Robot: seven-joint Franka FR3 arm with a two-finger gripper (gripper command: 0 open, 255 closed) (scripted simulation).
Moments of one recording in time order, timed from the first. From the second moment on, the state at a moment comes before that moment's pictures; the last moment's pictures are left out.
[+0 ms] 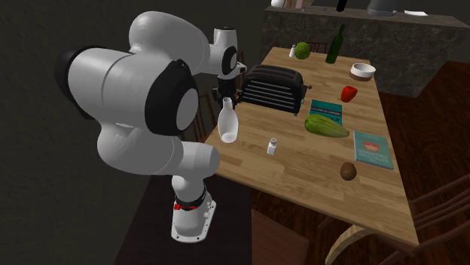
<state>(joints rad) -0.06 -0.56 -0.26 -2.59 -0.14 2.07 -0.13</state>
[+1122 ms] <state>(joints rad) -0.06 -0.61 -0.23 -2.40 -0.12 1.83 -0.13</state>
